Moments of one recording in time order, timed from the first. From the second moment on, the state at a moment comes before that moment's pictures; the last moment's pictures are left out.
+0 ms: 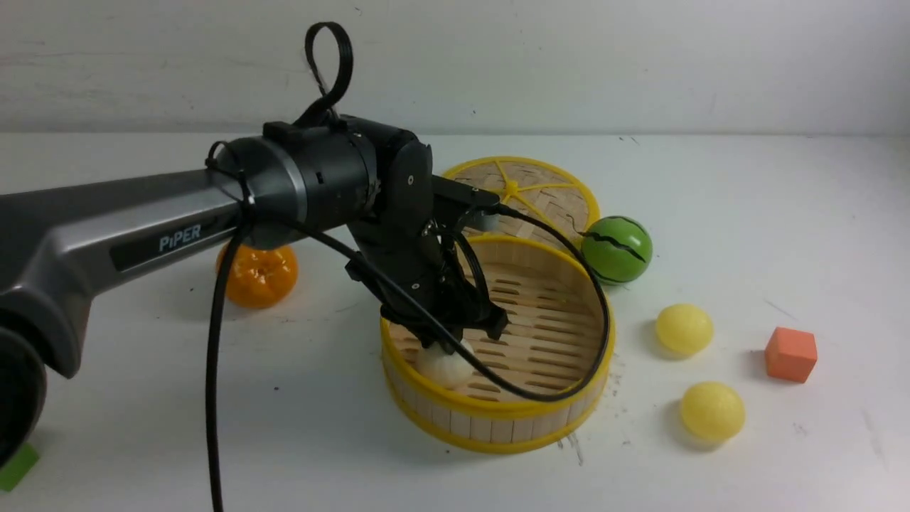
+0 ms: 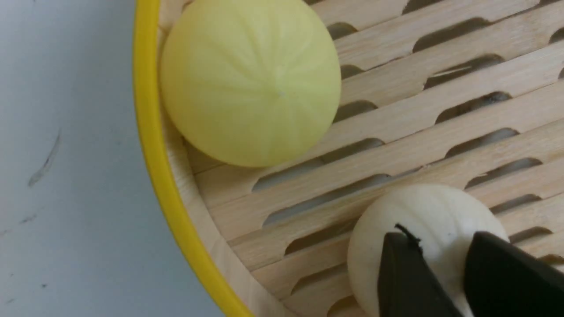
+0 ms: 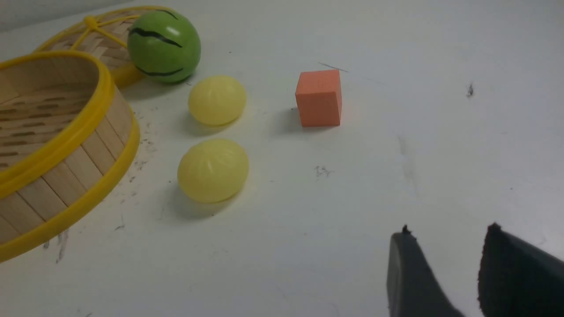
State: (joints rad) right arm 0.01 -0.01 0.02 -0.11 0.40 0.32; left arm -0.56 2.01 -1.61 -0.06 0.84 0.00
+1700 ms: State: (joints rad) right arm 0.01 -0.01 0.03 -0.03 0.07 0.52; left arm -0.56 0.22 -0.09 -0.09 0.25 -0.21
